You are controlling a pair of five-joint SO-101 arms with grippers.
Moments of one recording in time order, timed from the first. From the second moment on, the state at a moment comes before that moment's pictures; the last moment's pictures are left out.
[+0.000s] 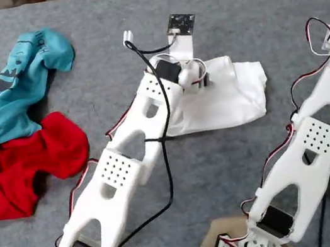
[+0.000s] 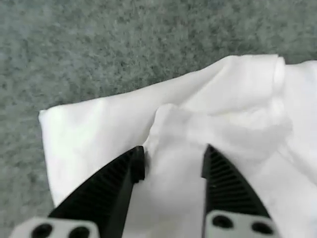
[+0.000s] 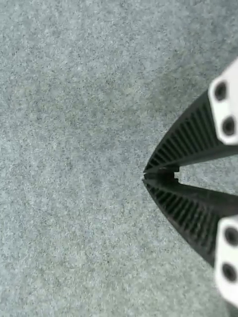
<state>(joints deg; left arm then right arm) 30.3 66.6 -73.9 71.4 8.0 35.7 72.5 -92.9 77.1 -0.5</state>
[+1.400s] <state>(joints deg) 30.9 70.2 -80.4 77.6 8.0 35.7 72.5 -92.9 77.1 -0.5</state>
